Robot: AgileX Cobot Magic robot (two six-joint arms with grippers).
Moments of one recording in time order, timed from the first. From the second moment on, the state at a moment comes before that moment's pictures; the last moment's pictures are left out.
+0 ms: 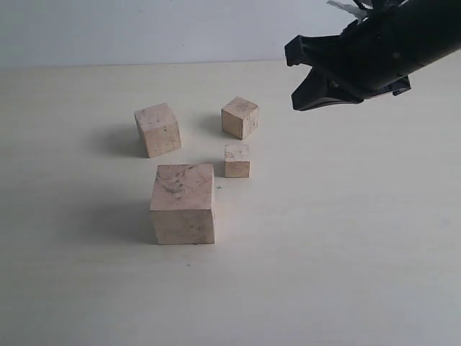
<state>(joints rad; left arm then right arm) 0.04 0.00 0.00 -0.11 0.37 0.00 0.43 1.55 -1.07 0.70 0.73 -0.34</state>
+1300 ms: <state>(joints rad) 0.04 0.00 0.00 -0.11 0.37 0.00 0.73 1.88 -1.07 1.09 0.51 -1.64</state>
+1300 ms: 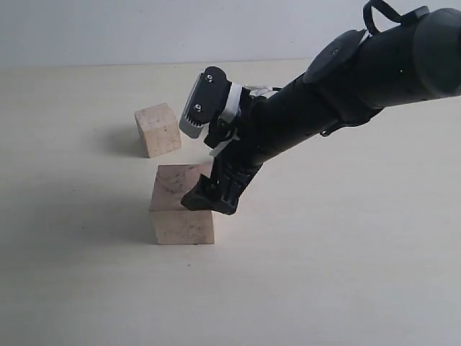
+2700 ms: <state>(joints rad) 0.04 0.00 0.00 -0.11 0.37 0.00 0.74 2.09 -1.43 1.11 0.73 -1.81</state>
